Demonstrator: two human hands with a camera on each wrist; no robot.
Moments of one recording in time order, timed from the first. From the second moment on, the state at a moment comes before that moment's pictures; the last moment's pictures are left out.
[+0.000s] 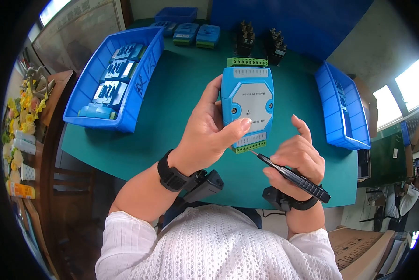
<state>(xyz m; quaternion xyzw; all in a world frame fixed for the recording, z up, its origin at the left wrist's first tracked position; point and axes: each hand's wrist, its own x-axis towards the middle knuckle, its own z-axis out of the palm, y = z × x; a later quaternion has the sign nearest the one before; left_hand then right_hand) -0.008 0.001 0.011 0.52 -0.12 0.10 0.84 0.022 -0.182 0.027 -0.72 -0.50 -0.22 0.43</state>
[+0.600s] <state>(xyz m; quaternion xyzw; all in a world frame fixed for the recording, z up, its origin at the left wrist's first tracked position) -0.007 0.000 0.010 0.53 -0.12 0.11 0.83 0.021 -0.179 0.025 -0.72 -0.50 -0.22 0.43</state>
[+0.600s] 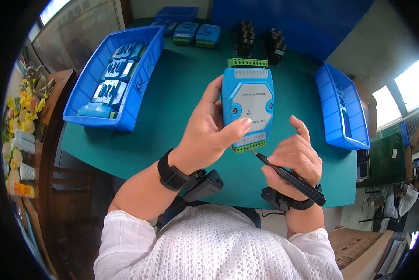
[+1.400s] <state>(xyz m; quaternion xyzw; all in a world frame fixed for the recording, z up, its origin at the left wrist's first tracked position) -0.006 0.000 0.005 0.54 -0.13 0.14 0.82 0.022 -0.174 0.017 -0.71 -0.48 -0.23 0.47</state>
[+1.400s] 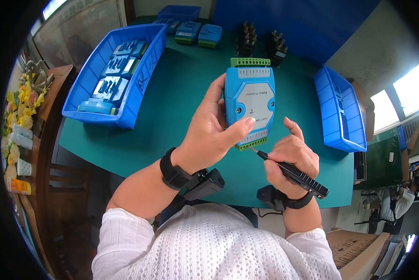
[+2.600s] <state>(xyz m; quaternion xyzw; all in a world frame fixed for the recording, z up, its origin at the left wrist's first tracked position) -0.005 -0.005 -0.002 0.53 -0.14 0.15 0.82 0.021 -0.176 0.013 -0.70 -0.47 -0.23 0.48</state>
